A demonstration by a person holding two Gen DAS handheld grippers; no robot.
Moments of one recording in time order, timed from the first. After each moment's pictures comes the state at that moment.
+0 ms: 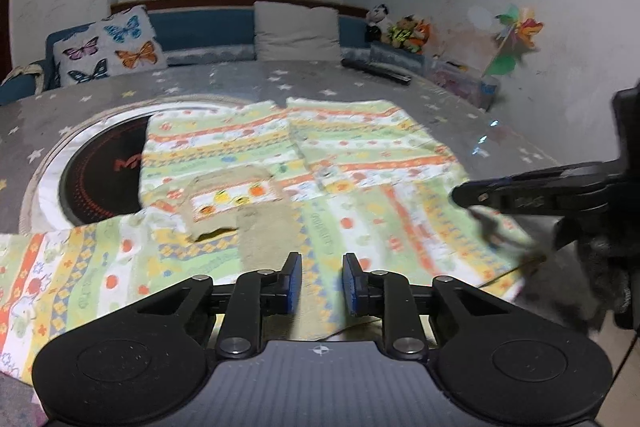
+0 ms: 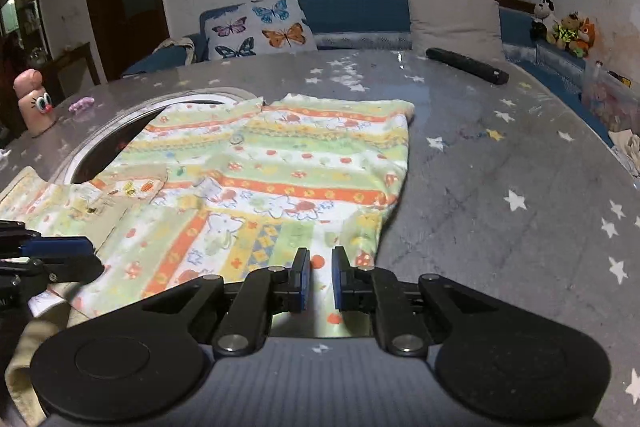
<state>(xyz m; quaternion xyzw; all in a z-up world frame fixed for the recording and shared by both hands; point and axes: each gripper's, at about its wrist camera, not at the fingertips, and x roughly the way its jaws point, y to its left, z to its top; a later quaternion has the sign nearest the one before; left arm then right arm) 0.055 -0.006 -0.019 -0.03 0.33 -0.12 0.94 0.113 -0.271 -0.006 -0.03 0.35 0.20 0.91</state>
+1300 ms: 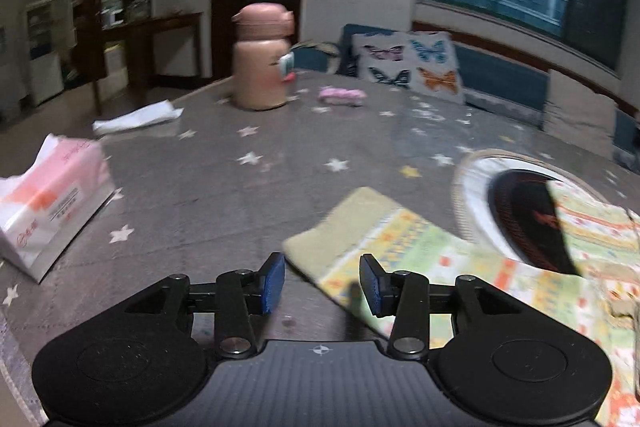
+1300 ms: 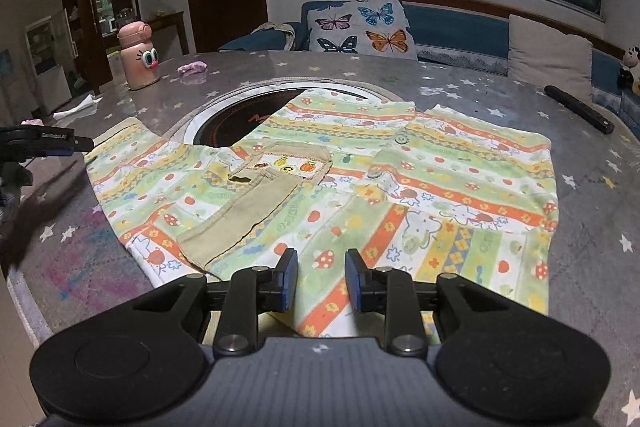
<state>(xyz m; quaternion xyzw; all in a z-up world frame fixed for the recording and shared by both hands) -0.001 0.206 -0.011 -0.13 0.29 0.29 0.90 0.060 -0.191 0.000 -0.09 0.33 0.32 0.88</state>
